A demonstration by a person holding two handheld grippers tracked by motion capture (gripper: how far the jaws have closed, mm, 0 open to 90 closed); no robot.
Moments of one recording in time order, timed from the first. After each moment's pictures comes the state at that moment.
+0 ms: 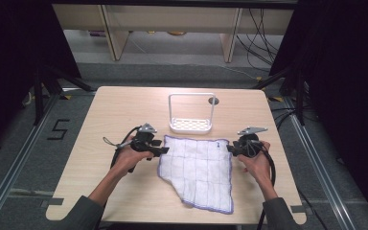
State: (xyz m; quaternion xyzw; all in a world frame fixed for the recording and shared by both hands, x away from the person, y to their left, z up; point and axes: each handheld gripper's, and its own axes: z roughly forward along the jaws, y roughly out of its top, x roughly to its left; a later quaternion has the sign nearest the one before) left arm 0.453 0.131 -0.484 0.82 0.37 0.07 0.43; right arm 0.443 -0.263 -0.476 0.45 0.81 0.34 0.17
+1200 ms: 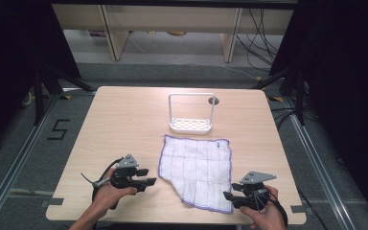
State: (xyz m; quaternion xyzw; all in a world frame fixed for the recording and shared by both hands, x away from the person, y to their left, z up) left arm 0.351 0.159 -0.501 0.82 0.37 0.05 0.44; right arm 0.297 -0.248 -0.480 0.41 0.84 0.35 0.10
